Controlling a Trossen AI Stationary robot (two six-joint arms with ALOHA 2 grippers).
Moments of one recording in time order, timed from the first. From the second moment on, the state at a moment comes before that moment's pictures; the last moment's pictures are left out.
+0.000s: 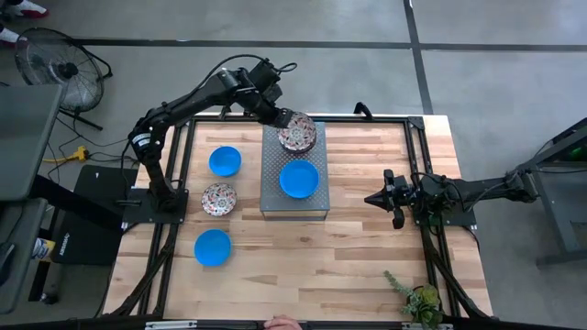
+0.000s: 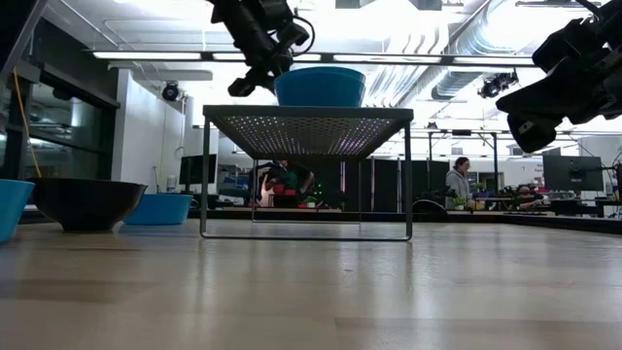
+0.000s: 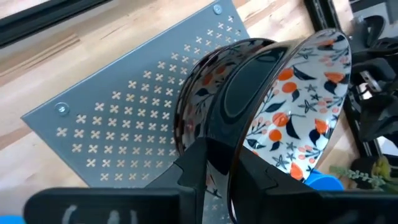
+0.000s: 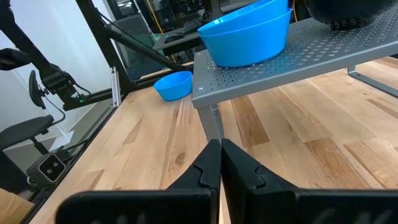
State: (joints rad) left arm 0.59 1.77 1.83 -1.04 0.30 -0.53; right arm 0.09 0.16 0.01 0.03 0.02 0.31
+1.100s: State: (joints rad) left arm 0.57 1.81 1.83 -1.00 0.35 -0.40; right arm 0.09 0.16 0.01 0.03 0.02 0.31
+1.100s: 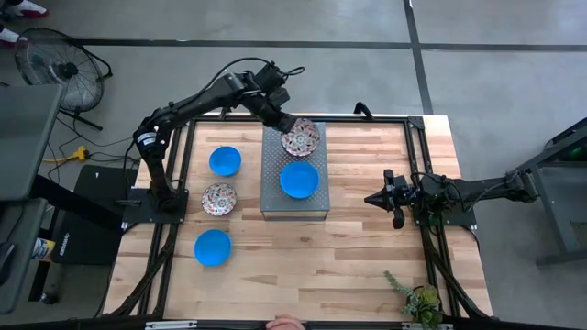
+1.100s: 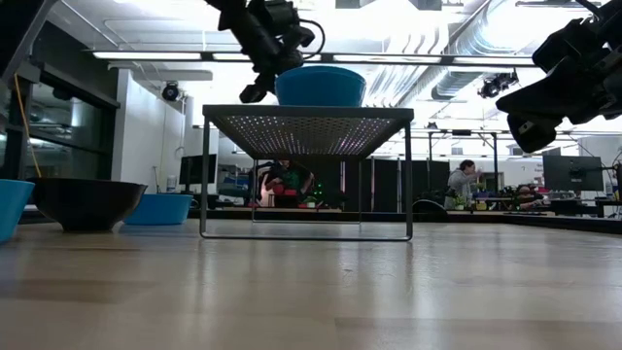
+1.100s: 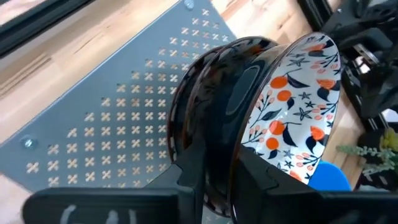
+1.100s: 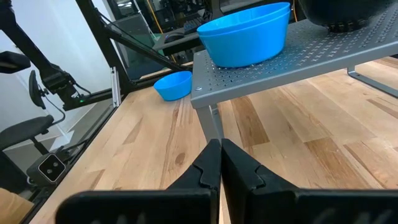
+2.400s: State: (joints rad) left arm 0.57 1.79 1.83 -0.92 0.35 -0.36; right arm 0.09 0.16 0.01 0.03 0.02 0.31
